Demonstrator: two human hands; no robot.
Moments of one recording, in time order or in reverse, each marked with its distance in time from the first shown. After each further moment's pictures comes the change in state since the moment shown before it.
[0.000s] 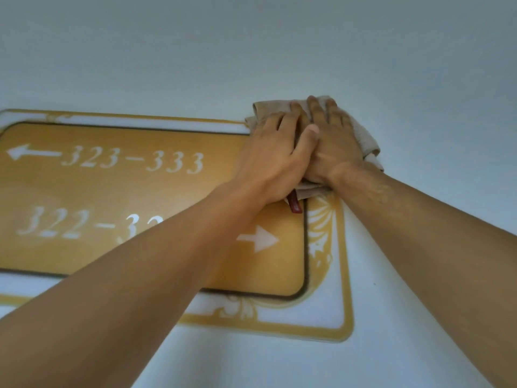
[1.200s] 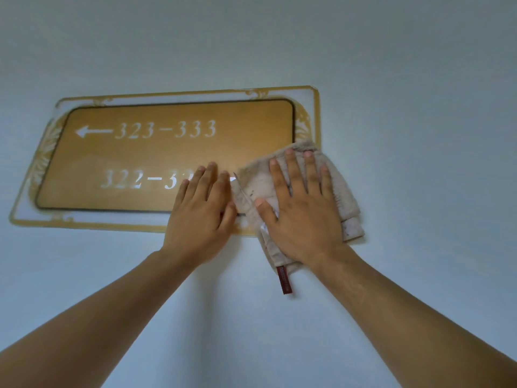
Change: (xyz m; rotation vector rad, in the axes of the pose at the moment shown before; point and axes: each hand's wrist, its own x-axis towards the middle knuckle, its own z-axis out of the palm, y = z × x) left_hand -0.189 -0.028 -0.073 0.427 -0.250 -0.156; right_hand -0.199 -0.059 0.021 0.030 0.030 -0.037
